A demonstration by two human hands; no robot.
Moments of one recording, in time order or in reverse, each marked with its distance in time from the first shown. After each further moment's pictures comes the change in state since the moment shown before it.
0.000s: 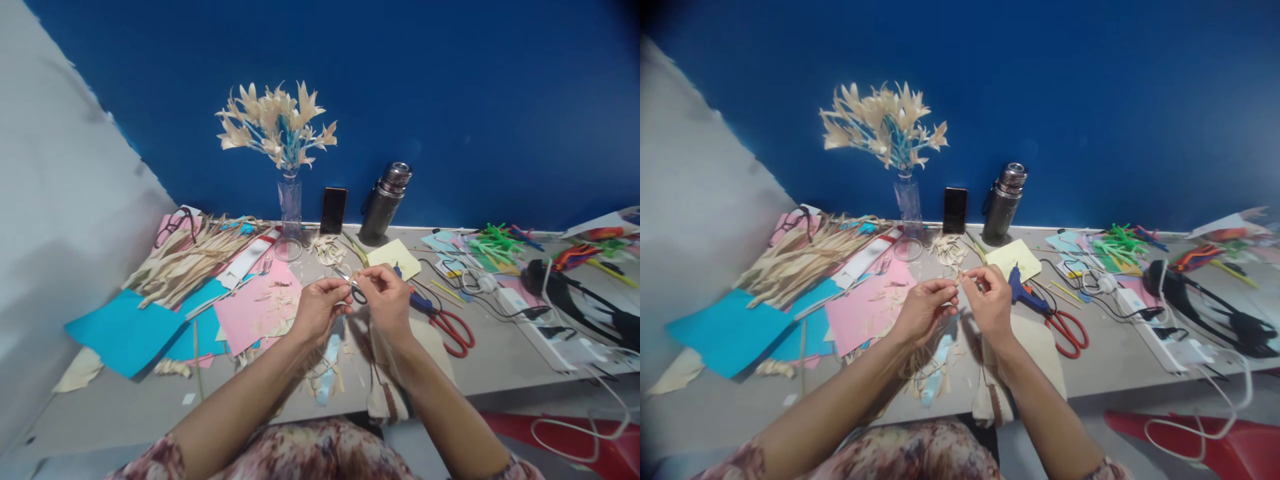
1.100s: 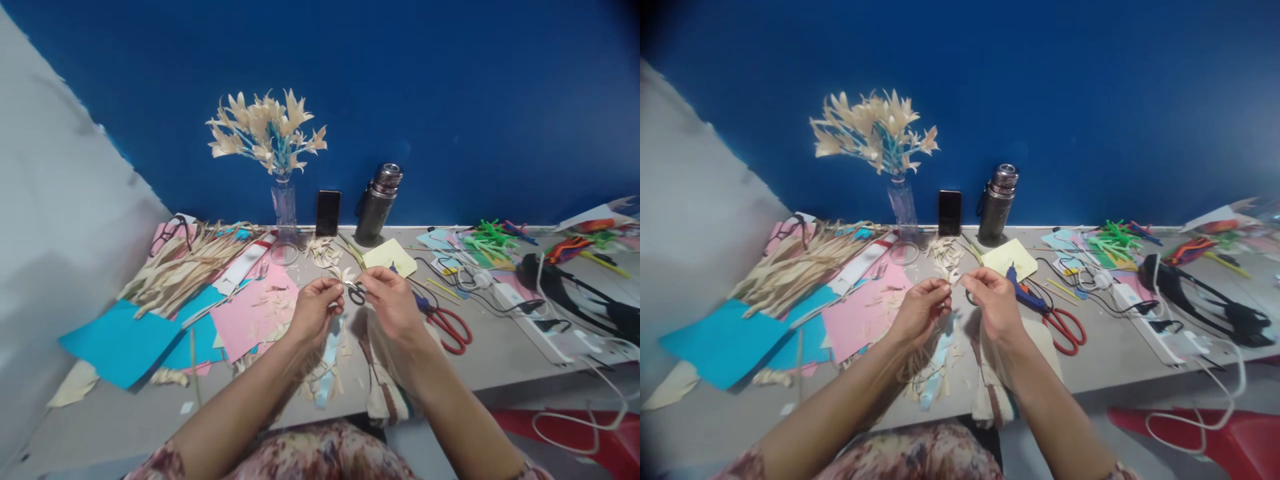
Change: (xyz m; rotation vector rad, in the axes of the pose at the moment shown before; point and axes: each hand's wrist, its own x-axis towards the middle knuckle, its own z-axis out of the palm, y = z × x) left_hand 0.004 0.000 -0.002 0.020 0.001 0.018; right_hand 0.005 -0.010 -0.017 0.548 -0.153 0.439
